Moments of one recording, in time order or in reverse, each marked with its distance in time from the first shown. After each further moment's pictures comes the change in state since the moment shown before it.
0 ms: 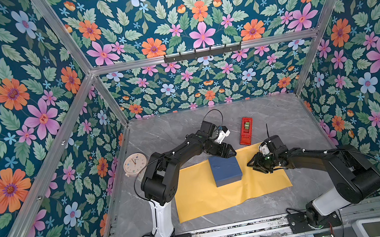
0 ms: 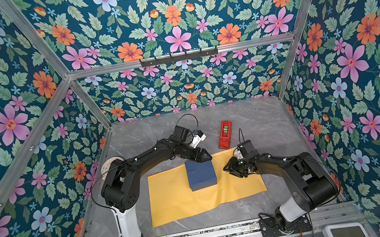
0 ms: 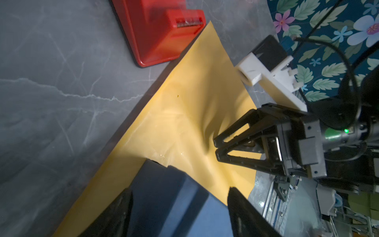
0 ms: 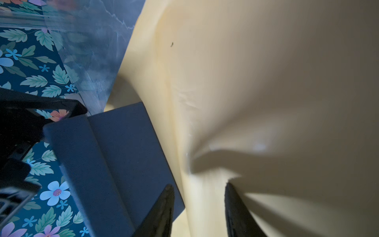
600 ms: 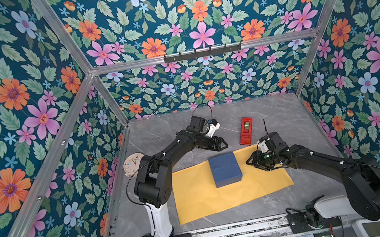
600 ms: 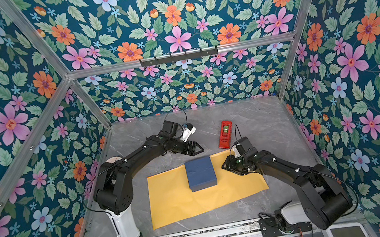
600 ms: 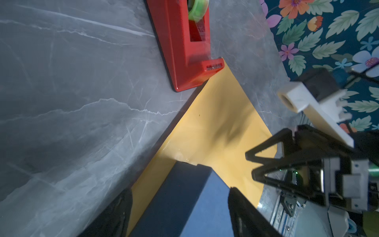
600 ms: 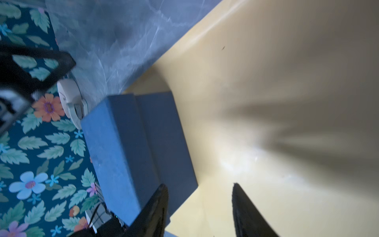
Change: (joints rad) left arm 0.078 -0.071 0.008 -0.008 -0.043 -0.025; right arm 0.120 -0.174 0.087 -0.244 0.101 -0.067
